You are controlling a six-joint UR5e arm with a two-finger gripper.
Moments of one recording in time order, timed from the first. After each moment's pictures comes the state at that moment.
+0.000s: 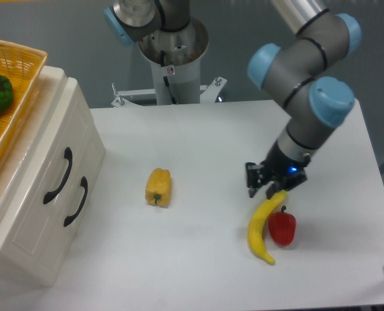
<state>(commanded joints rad) 2.74 -2.05 -1.45 -1.24 1.24 0.63</state>
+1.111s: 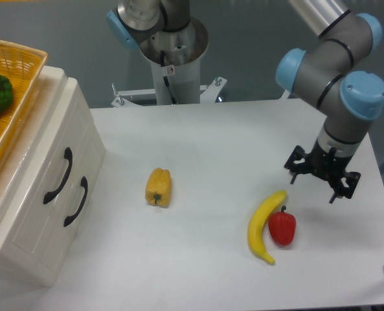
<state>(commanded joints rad) 2.79 -2.09 -1.36 -1.18 1.52 1.50</state>
